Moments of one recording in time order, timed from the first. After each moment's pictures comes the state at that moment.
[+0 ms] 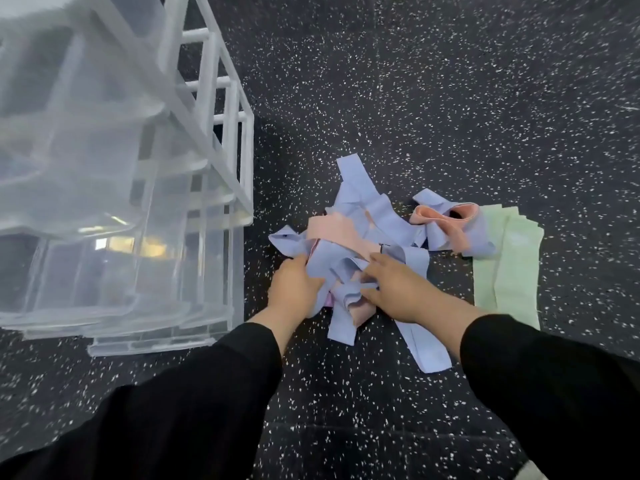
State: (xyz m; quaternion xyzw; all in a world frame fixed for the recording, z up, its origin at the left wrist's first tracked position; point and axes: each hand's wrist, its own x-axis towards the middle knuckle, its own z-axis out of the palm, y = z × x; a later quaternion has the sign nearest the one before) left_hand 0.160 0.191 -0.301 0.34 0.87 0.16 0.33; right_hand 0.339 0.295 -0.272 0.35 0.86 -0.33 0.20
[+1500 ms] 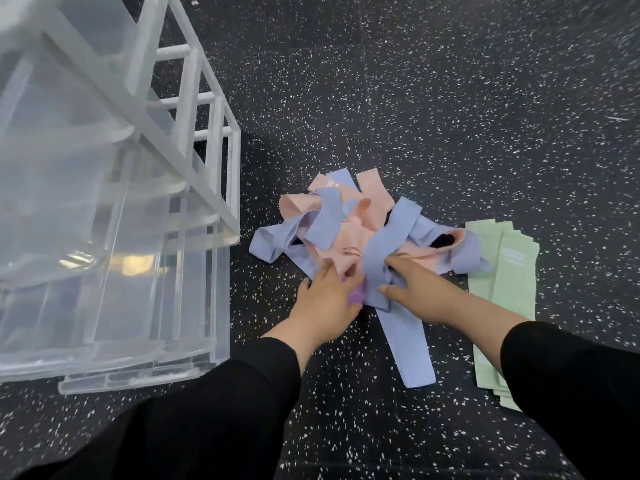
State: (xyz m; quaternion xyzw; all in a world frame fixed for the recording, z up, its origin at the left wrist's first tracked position) left_hand 0.200 0.230 -0.299 0.58 0.75 -0.01 0.32; right_hand 0.373 0.345 -0.291 0.42 0.80 -0.42 0.10
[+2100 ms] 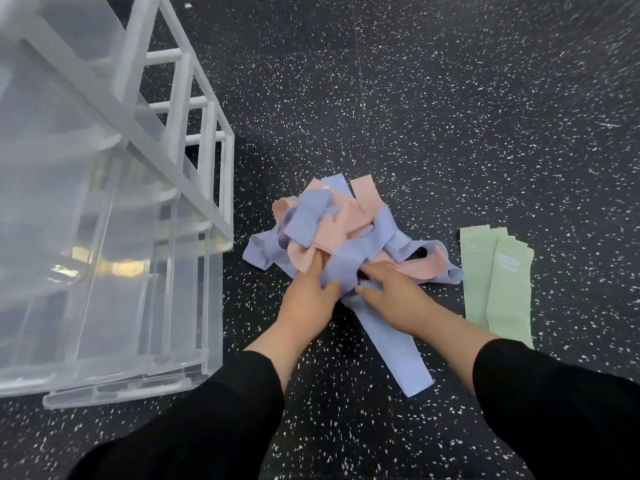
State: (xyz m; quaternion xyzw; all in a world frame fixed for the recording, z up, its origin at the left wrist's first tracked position) left_hand 0.185 0.236 -0.294 0.38 0.80 0.26 0.38; right_hand 0.346 0.324 -0.281 0.40 0.80 -0.46 -0.01
